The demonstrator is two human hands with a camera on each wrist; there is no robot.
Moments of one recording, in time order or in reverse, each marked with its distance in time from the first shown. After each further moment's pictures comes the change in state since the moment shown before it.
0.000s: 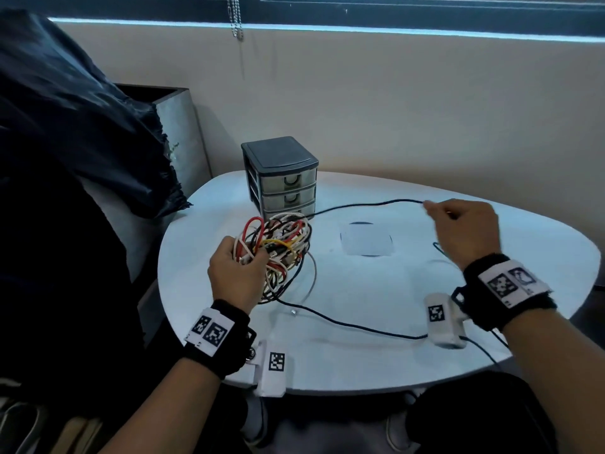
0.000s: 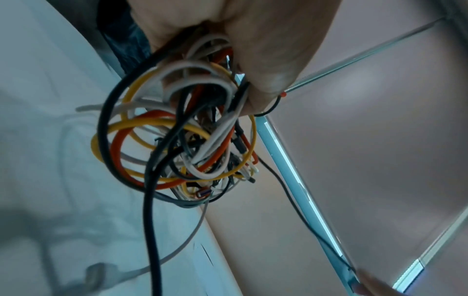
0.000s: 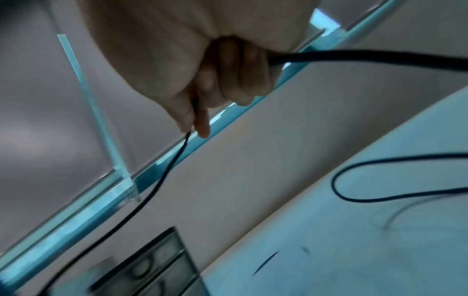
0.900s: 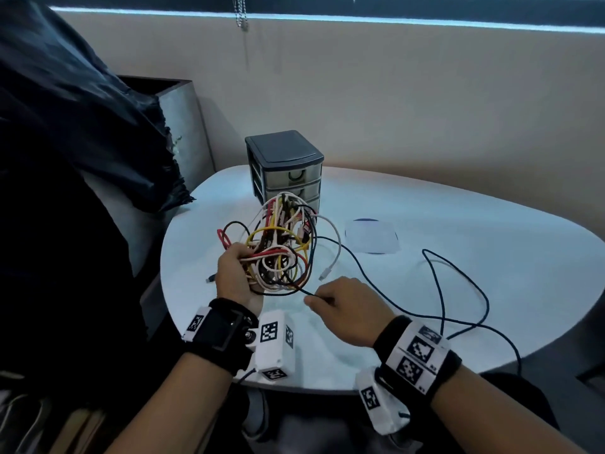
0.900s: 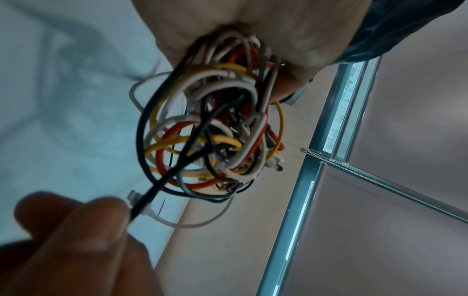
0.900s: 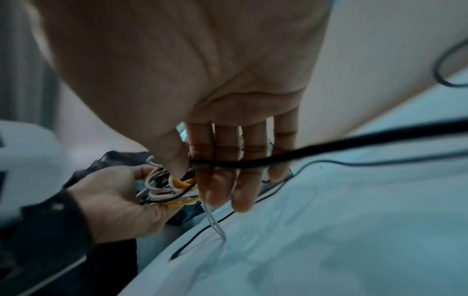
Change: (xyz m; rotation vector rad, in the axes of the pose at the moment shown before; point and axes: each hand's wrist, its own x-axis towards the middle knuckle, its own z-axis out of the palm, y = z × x) left_hand 0.007 -0.002 0.003 -0.802 -0.216 -0.665; right_hand -0.121 -0.047 0.087 -0.222 -0.840 -0.333
